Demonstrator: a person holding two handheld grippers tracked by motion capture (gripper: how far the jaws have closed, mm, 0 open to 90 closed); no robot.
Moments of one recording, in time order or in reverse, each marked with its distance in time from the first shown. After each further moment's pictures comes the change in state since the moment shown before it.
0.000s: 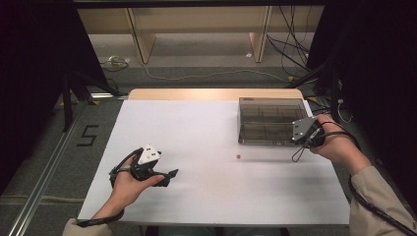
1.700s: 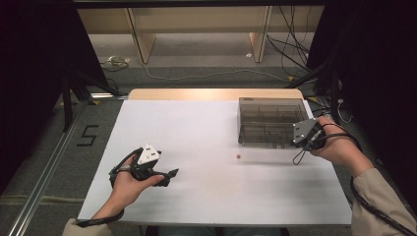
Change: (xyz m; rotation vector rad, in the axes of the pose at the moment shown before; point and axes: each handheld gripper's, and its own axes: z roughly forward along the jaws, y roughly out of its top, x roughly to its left) left arm 0.000 0.001 -0.001 -0.013 -0.003 -0.003; right arm 0.007 0.000 -0.004 -0.012 0.031 0.010
